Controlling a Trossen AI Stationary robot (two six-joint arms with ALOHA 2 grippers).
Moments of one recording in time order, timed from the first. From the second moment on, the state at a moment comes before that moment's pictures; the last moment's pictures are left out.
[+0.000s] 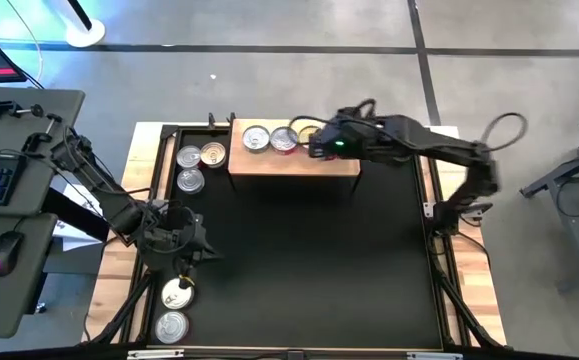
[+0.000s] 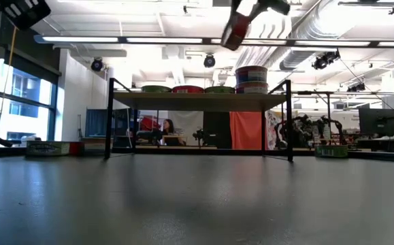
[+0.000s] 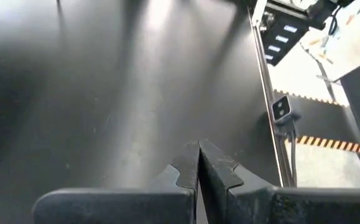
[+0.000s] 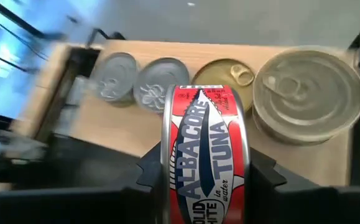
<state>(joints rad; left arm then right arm) -0.76 0.96 0.76 -0.50 -0.52 -0.73 -0.13 1.67 1.91 -1.19 0.48 1.12</state>
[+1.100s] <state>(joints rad) -0.75 0.97 0.76 -0.45 -0.60 -0.71 -0.26 1.91 1.70 -0.34 0.55 1.40</state>
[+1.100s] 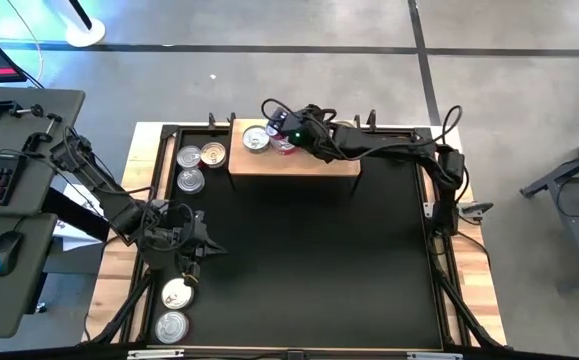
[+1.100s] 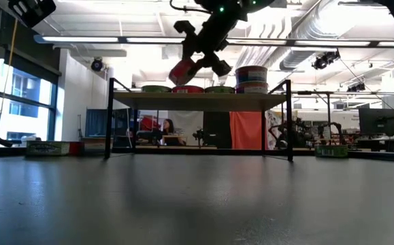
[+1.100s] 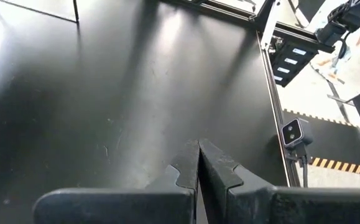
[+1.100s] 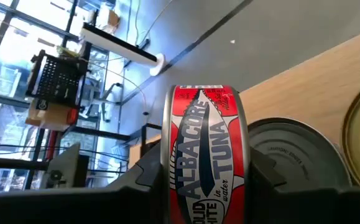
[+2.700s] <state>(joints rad) -0.75 0.97 0.76 -0.47 -0.59 -0.71 -0.27 1.94 1.70 -0.37 0.50 1.43</state>
